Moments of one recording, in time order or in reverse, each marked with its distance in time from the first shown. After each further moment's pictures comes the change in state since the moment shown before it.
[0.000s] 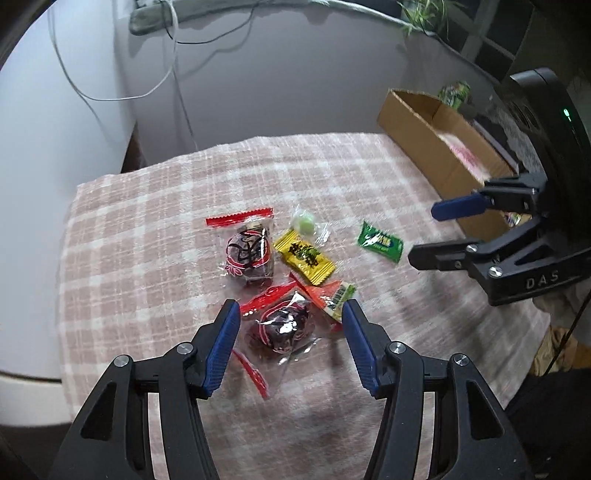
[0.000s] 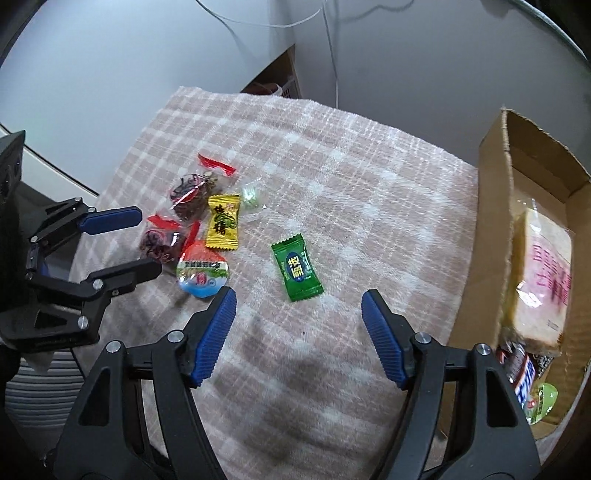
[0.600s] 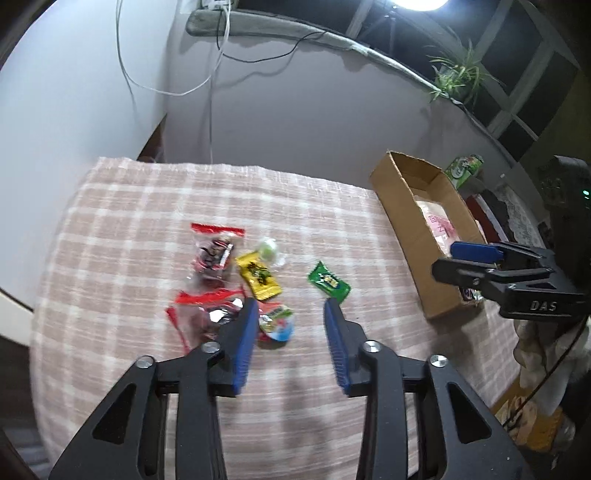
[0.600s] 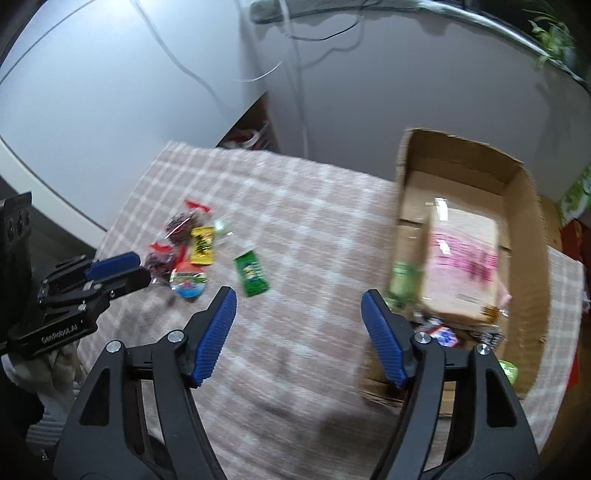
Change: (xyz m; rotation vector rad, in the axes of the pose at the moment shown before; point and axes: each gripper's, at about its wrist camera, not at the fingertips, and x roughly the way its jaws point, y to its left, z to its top) left arm -0.042 -0.025 -0.005 -0.267 -0.142 -0.048; right arm -0.075 -0.038 -0.025 0.057 -0.154 0.013
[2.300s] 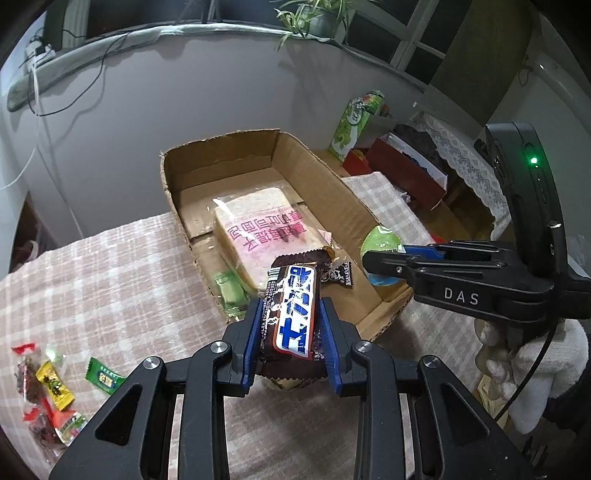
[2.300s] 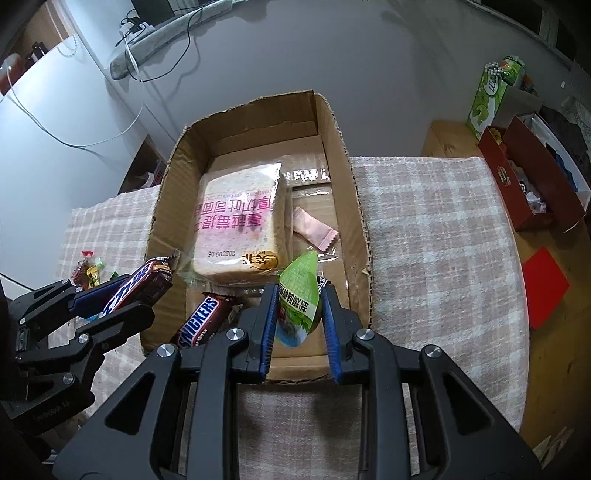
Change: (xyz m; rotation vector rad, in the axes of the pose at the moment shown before) left arm 0.084 -0.203 0.031 0.337 0.081 -0.191; right arm -0.047 -0.171 -0.065 0.371 -0.066 -0.183
